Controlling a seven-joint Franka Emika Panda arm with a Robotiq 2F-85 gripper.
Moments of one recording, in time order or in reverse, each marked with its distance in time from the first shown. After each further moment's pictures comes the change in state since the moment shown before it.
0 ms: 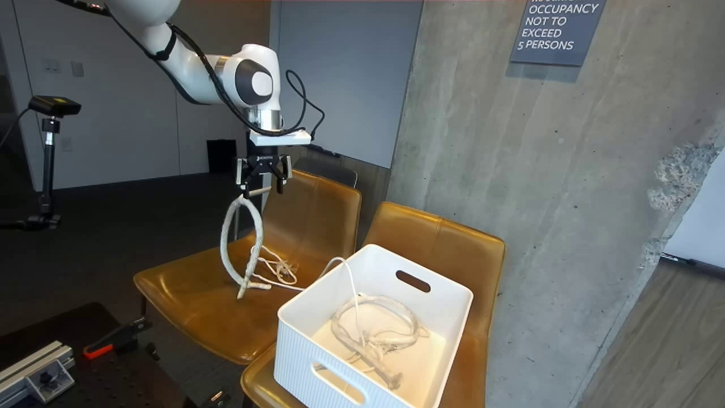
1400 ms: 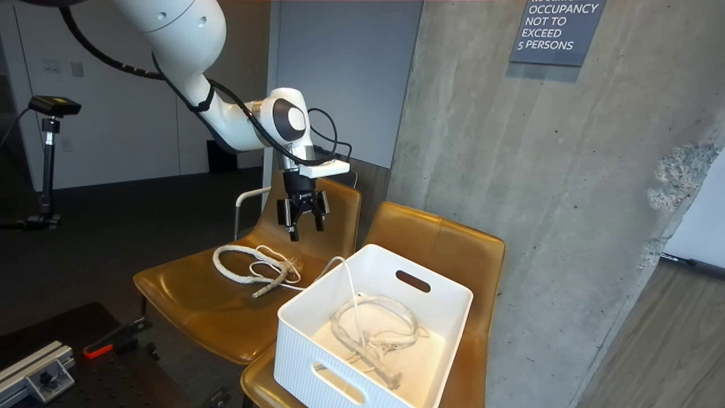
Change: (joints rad) arm -0.035 0.138 -0.121 0.034 -0.272 0.019 -0.219
